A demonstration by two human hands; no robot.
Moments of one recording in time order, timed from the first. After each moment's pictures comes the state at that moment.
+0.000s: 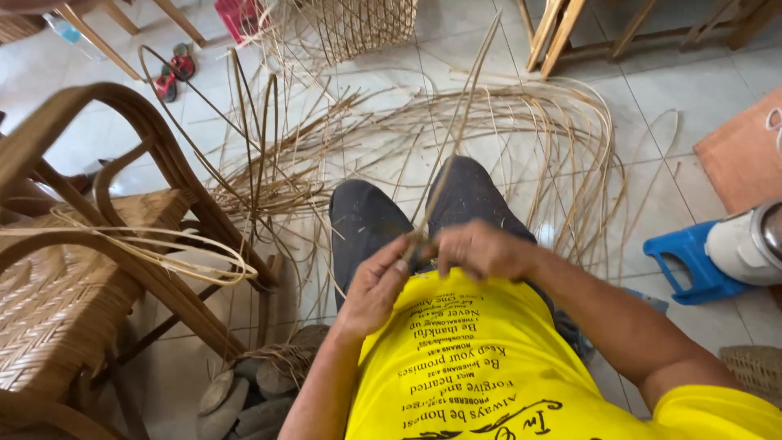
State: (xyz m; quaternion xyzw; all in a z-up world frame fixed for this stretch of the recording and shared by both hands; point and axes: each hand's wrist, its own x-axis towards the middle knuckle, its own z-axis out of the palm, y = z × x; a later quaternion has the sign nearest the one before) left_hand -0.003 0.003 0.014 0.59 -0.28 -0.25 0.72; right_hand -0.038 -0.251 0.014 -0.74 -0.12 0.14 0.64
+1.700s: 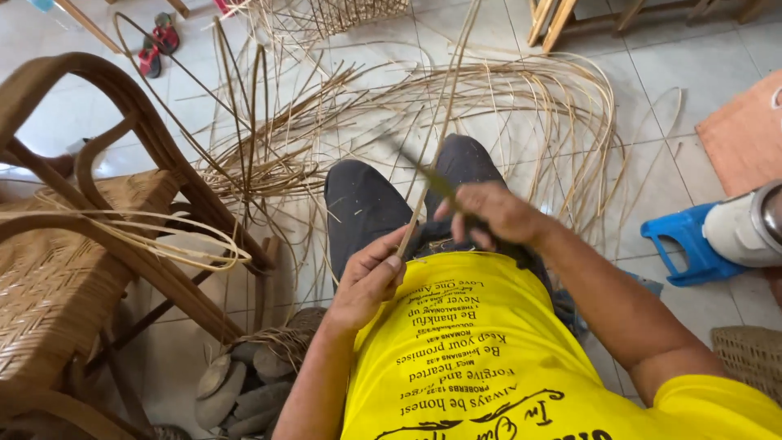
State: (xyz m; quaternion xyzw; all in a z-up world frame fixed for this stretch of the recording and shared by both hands) left_hand -0.008 0.016 -0.013 0.54 -0.24 -0.31 0.75; right_hand -0.030 -0.274 -0.012 -0.66 -0.10 0.19 0.72
